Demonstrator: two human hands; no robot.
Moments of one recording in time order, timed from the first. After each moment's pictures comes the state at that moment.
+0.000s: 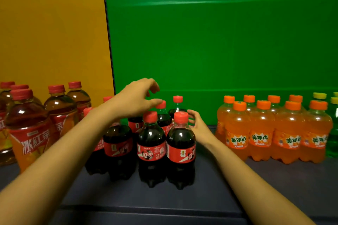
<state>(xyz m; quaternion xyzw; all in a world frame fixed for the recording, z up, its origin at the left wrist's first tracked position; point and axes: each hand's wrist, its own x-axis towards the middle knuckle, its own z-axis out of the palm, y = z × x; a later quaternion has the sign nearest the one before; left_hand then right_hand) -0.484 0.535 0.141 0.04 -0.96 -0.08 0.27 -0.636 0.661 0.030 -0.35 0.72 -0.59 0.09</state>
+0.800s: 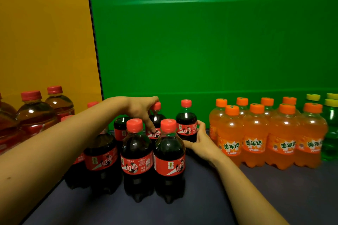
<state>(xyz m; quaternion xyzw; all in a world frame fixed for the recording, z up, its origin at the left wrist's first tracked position) -0.564 0.515 0.137 0.05 -1.00 -0.06 -0.01 -0.663 0.685 0.004 -0.34 0.74 -0.57 0.10</state>
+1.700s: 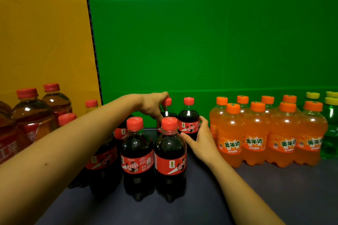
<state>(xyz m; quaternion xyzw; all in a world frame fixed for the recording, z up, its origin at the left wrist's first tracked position) -0.598 0.521 0.128 0.02 -1.00 -0.09 0.03 -0.658 0.679 -0.005 -0.31 0.79 -0.52 -0.11</state>
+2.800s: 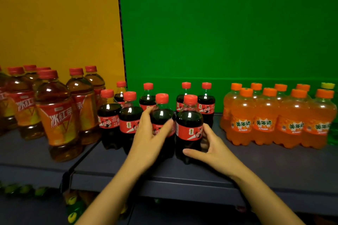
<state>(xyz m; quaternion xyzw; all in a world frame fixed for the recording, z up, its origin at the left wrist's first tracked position) -0.438 0.579 0.019 0.09 -0.79 -0.47 0.38 -0.556 0.722 -0.013 -0.46 0.71 -0.53 0.09</state>
